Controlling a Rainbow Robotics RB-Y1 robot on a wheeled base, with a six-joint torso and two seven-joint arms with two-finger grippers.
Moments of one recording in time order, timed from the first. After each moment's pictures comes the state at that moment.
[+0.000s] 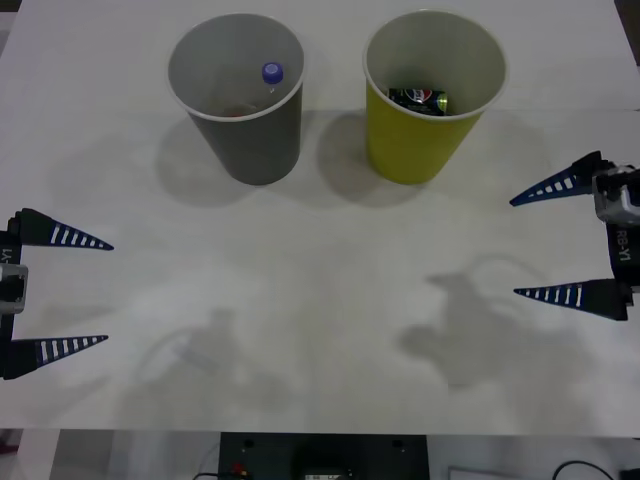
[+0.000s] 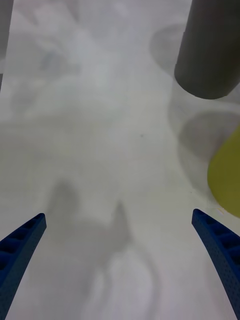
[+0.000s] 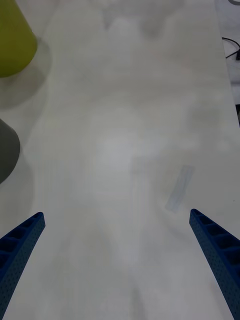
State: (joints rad) right arm -0.13 -0.89 -0.26 -2.00 1.54 -1.50 -0.34; left arm 0.26 1.13 0.26 -2.01 -1.31 -1.13 -0.09
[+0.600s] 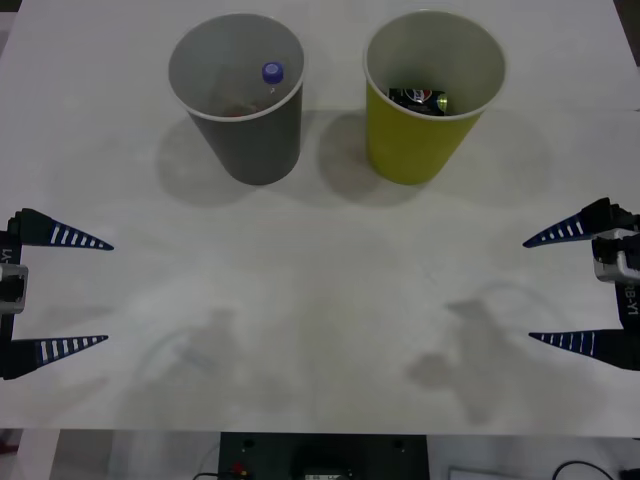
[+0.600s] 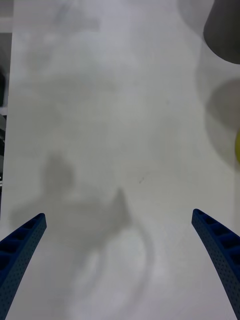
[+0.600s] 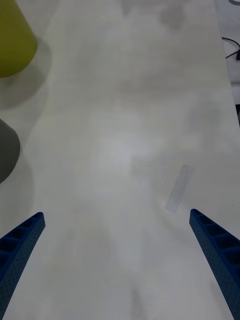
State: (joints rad) right arm 0.06 -0.92 -0.30 -2.13 1.61 -1.45 -0.33; left arm 0.26 1.13 0.26 -2.01 -1.31 -1.13 -0.09
